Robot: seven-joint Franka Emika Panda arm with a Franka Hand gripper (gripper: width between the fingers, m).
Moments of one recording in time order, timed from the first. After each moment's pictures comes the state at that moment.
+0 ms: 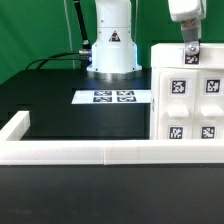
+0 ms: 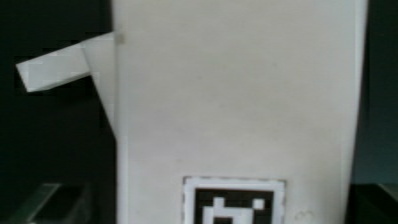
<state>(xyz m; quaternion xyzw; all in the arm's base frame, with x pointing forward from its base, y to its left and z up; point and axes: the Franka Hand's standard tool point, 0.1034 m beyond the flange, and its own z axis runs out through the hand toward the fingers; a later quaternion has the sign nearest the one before) 0.605 0.085 0.154 -0.58 0.80 0.02 0.11</state>
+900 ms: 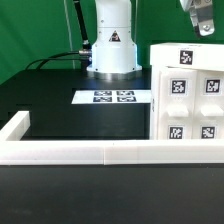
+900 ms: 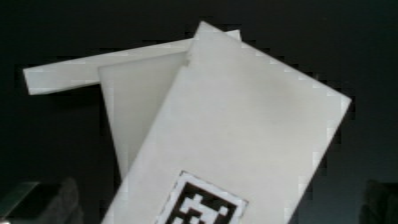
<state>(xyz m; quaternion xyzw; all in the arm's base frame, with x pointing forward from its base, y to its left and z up) 0.613 0.092 0.178 -0.64 0.75 0.02 0.14</state>
